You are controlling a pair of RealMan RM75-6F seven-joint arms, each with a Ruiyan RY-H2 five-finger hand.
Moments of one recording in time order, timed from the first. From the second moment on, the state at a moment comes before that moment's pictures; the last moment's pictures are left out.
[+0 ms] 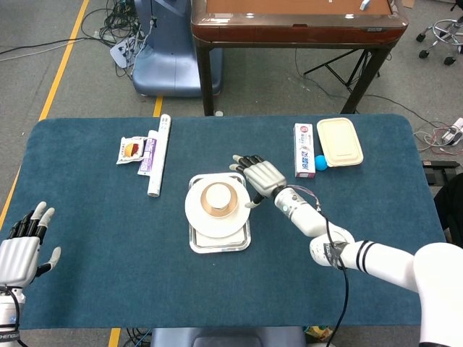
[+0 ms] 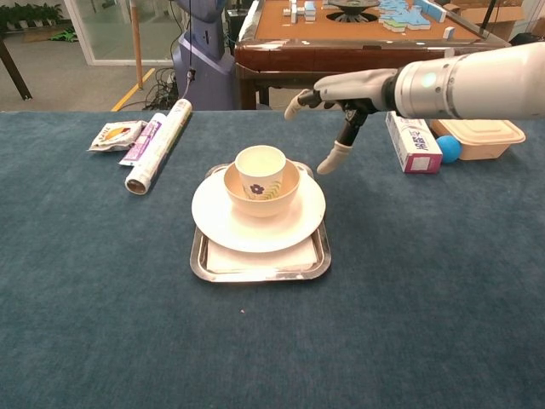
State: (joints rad) left arm -0.14 -1.14 -0.08 -1.67 1.37 1.43 0.24; right arm 1.08 -1.49 0.23 -1.28 -0.91 0.52 -0.23
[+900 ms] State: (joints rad) left arm -0.13 -1.11 -0.06 -1.67 1.41 1.44 0.19; right arm 1.23 -1.61 0.18 -1.19 -0.80 0.52 -0.28
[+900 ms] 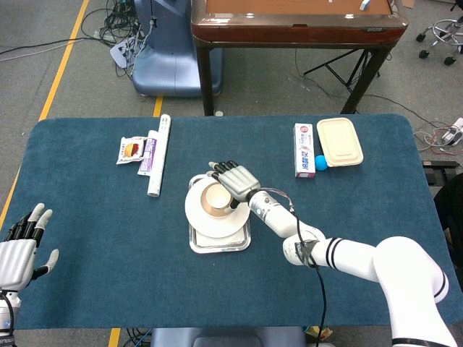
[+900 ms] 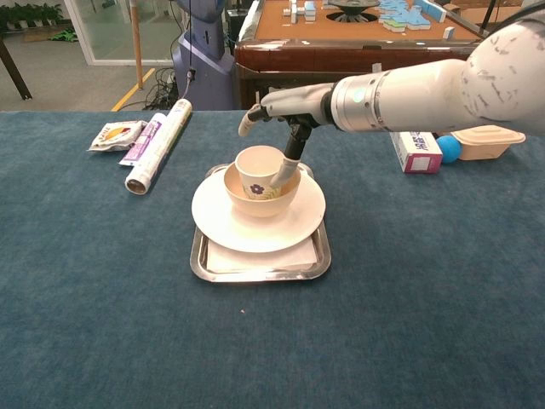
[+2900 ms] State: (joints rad) left arm -0.13 -1.15 -0.06 -1.65 1.43 1.45 0.24; right arm 1.21 -1.35 0.15 -1.57 -0.76 0.73 -0.39
